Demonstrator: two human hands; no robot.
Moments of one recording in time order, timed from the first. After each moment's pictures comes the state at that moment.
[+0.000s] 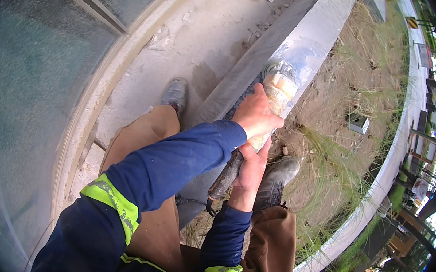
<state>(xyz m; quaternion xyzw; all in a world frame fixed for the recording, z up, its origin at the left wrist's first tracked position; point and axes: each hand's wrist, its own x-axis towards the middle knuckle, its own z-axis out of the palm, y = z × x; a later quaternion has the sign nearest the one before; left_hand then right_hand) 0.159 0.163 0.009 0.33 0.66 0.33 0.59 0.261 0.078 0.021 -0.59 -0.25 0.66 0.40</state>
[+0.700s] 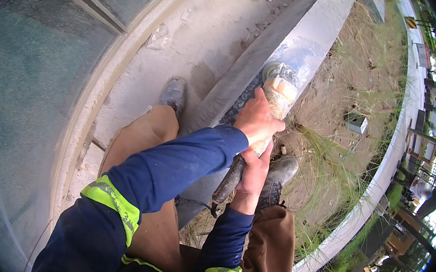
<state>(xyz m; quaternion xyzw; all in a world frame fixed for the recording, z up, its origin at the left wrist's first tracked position) 0.169 0.158 0.004 0.31 0.64 0.37 0.59 0.264 0.077 0.028 -0.59 -0.27 0.65 0.40</state>
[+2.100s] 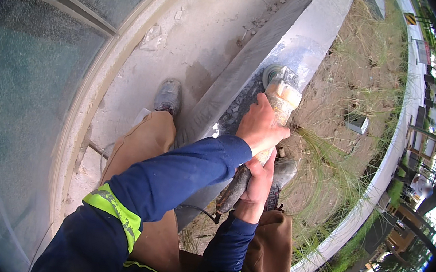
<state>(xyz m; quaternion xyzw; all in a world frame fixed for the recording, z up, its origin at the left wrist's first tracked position) 0.188 0.166 0.006 0.32 0.65 0.37 0.58 0.285 0.089 0.030 -0.59 -0.24 0.66 0.39</state>
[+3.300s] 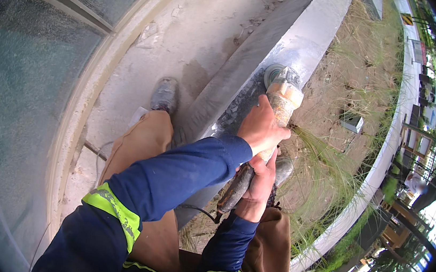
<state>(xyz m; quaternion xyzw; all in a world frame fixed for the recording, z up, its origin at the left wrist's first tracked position) 0.179 0.174 0.014 0.30 0.63 0.34 0.63 0.280 0.095 0.036 -0.59 -0.25 0.66 0.39</state>
